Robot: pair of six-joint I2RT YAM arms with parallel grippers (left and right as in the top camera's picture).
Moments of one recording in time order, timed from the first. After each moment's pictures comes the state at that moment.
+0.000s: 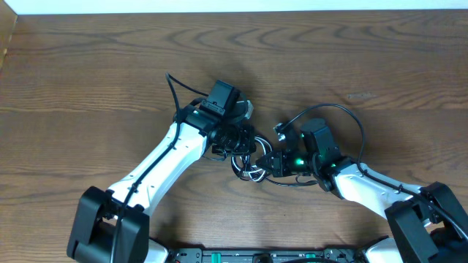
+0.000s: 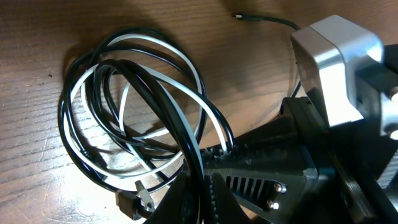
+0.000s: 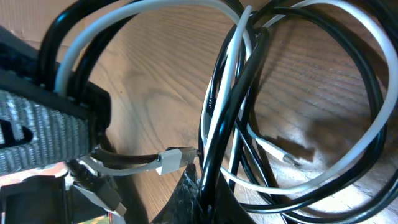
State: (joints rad) left arm -0.49 1.60 1.11 -0.75 0.49 -0.44; right arm 0.49 1.57 0.54 0.21 -0.74 0.61
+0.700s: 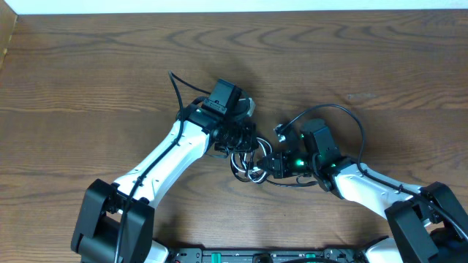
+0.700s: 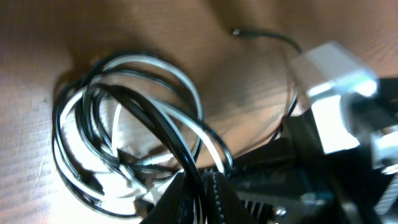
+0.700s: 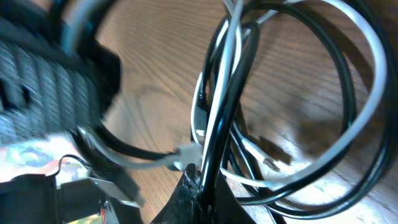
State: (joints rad) left arm -0.49 1.64 1.11 -0.68 0.49 -0.44; right arm 0.49 1.57 0.54 0.18 -0.73 0.58
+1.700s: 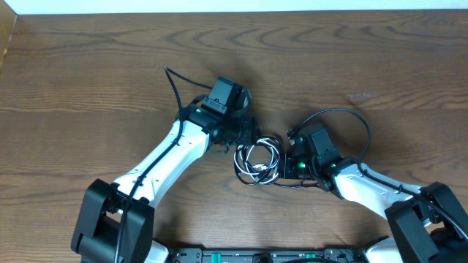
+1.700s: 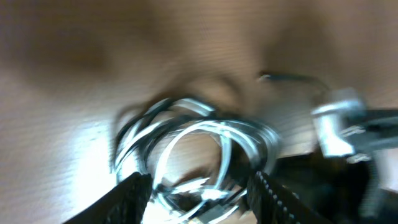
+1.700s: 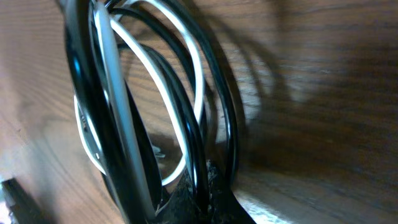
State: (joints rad) left arm -0.49 1.64 1.11 -0.66 0.32 -0.49; right arm 0.49 1.57 0.54 0.01 -0.42 0.62
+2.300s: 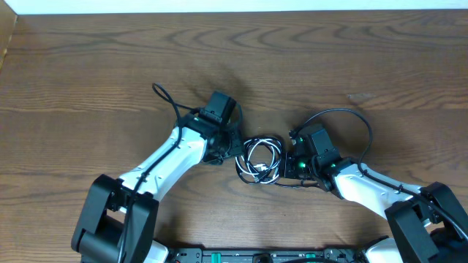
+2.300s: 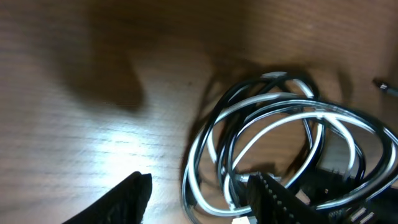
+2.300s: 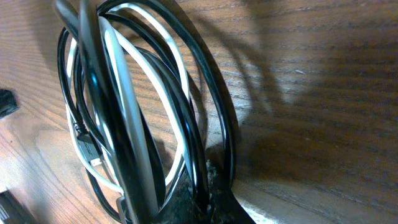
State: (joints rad) left arm -0.47 1.65 0.97 -0.61 0.23 -0.71; right arm 0.49 1.57 0.54 0.00 -0.39 0.65
